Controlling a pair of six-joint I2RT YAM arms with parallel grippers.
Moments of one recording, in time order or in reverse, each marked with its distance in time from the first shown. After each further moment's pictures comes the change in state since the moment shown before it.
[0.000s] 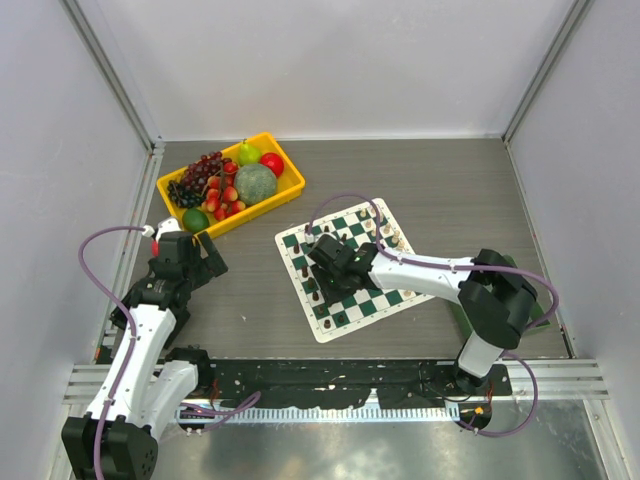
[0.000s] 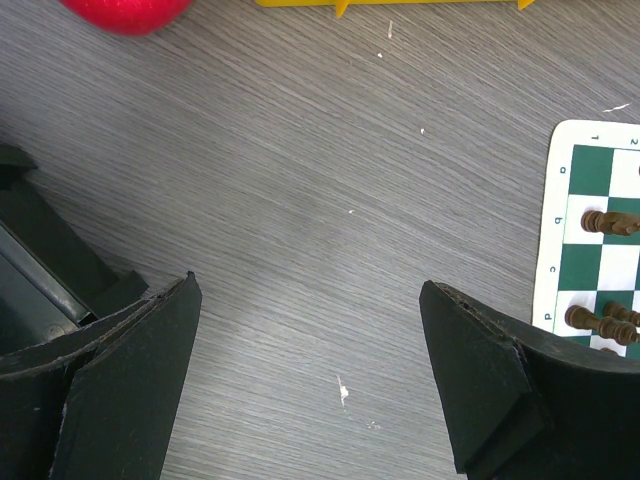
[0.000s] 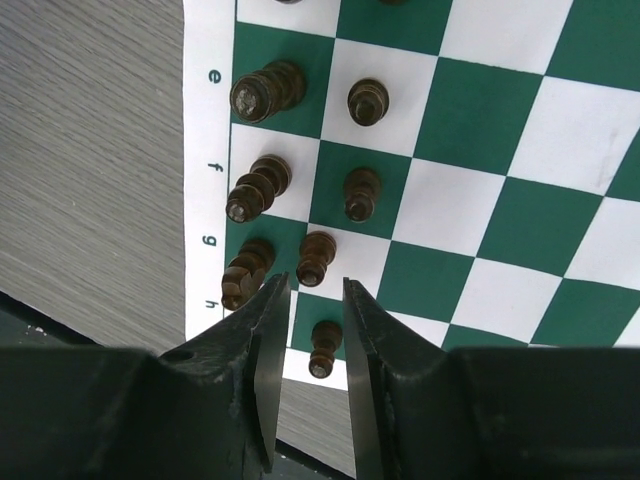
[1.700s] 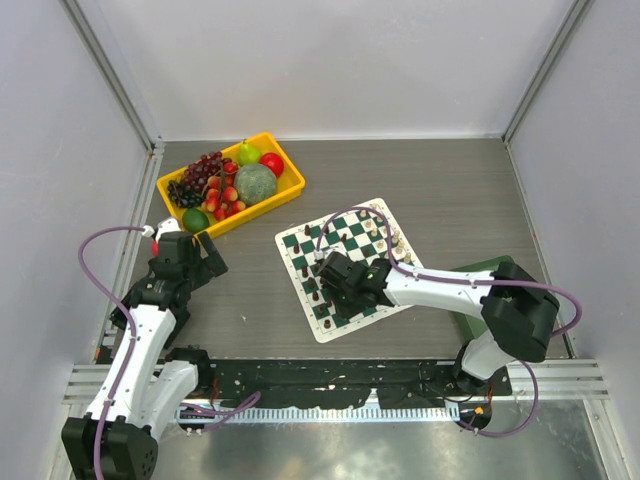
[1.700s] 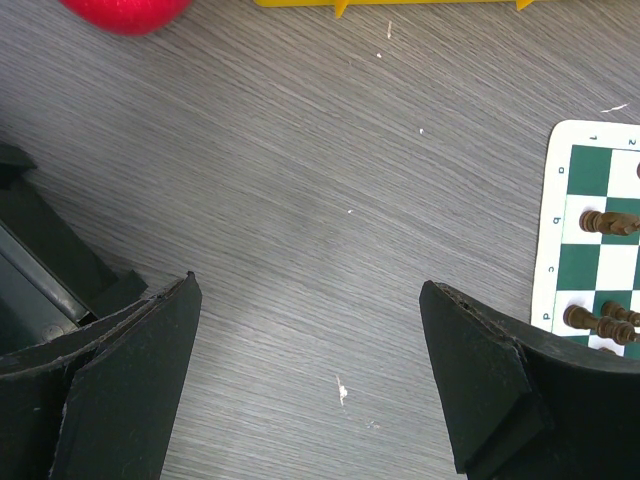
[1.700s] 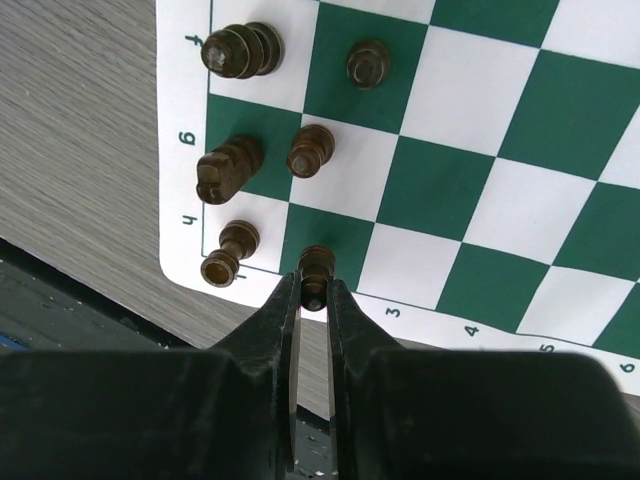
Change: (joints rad) left arm 0.000 -0.002 0.000 -0.001 0.001 -0.002; right arm 0.056 -0.129 -0.147 -0.009 0.006 0.026
